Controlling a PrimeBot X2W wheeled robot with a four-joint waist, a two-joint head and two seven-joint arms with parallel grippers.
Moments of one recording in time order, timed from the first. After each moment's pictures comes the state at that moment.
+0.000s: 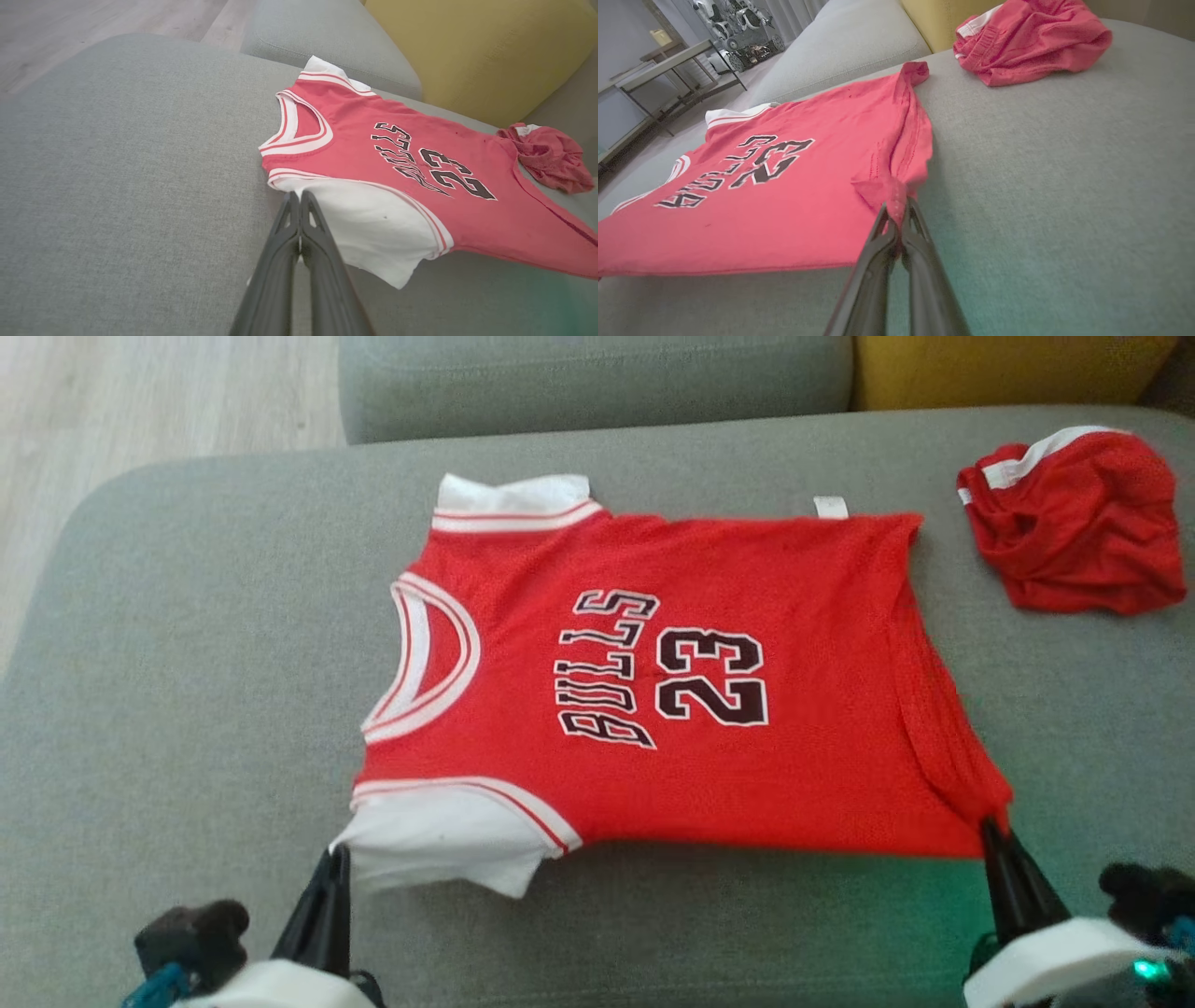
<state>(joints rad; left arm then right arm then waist) 0.30 0.07 -0.13 -0.24 -0.33 0.12 0.13 0.15 -0.09 -0.03 0.11 0.35 0.13 0.05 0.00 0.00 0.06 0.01</state>
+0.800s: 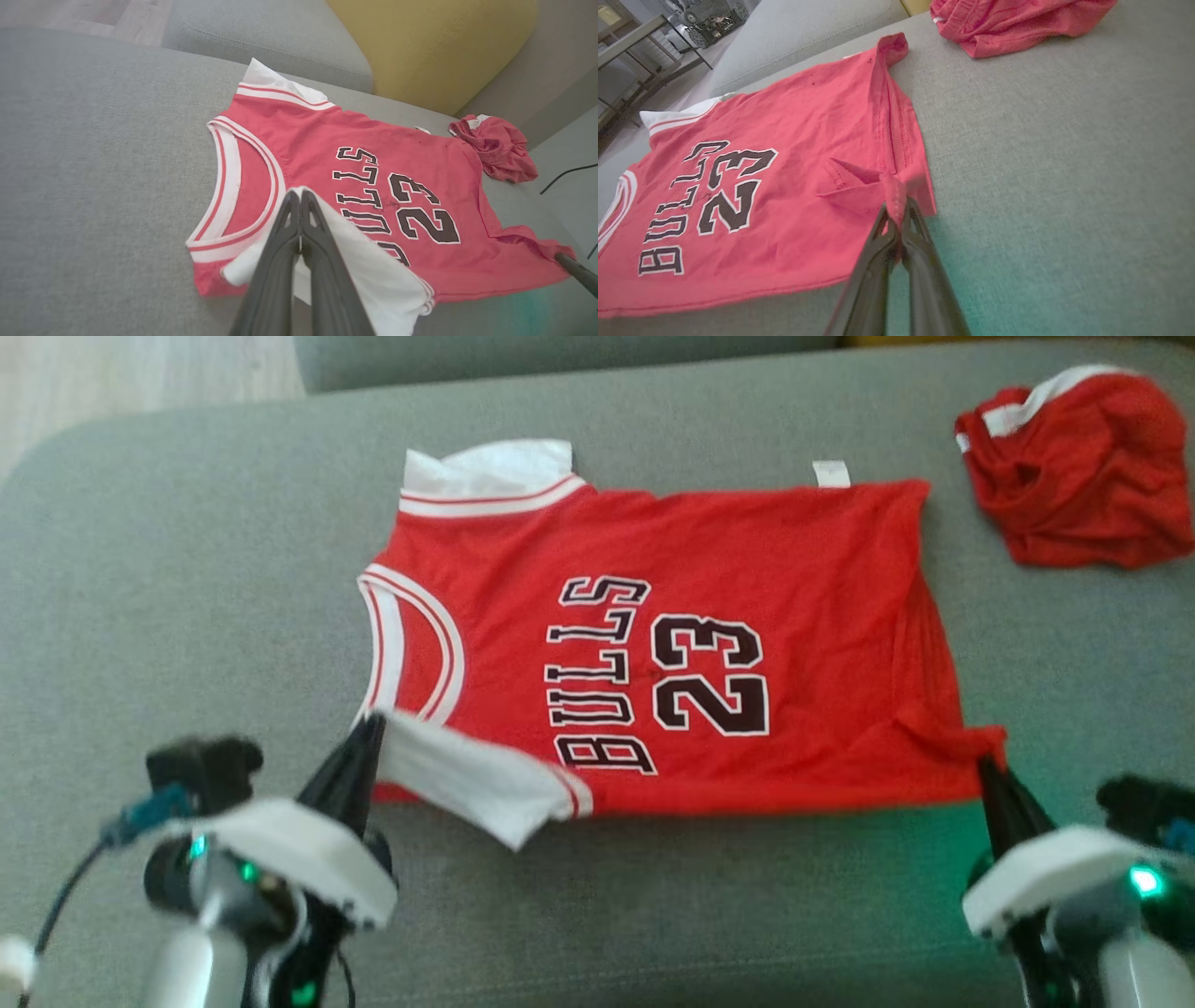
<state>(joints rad) 0.04 0.12 -0.15 -0.16 -0.46 0.03 0.28 0.05 -0.04 -0.11 0.12 0.33 0.13 0.23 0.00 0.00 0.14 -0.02</state>
